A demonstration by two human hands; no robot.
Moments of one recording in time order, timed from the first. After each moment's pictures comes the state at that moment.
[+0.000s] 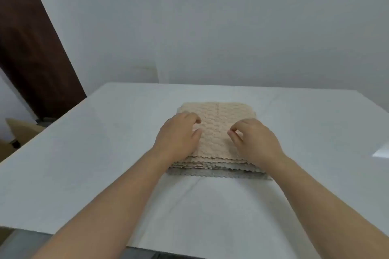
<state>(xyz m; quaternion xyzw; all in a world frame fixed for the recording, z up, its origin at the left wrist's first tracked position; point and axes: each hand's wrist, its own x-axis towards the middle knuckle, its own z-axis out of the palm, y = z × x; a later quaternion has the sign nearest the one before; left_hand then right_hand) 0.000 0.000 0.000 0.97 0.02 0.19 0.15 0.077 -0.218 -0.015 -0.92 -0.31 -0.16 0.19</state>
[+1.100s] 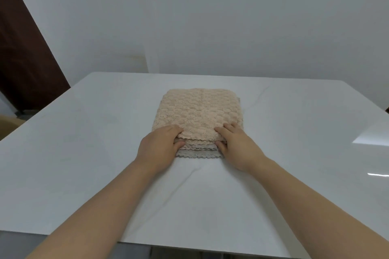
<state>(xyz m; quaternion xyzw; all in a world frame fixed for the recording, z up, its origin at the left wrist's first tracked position) -0.006 0.034 -0.066 0.98 0.04 0.14 0.16 0.083 -0.204 -0.072 -0.93 -0.32 -0.02 0.17</state>
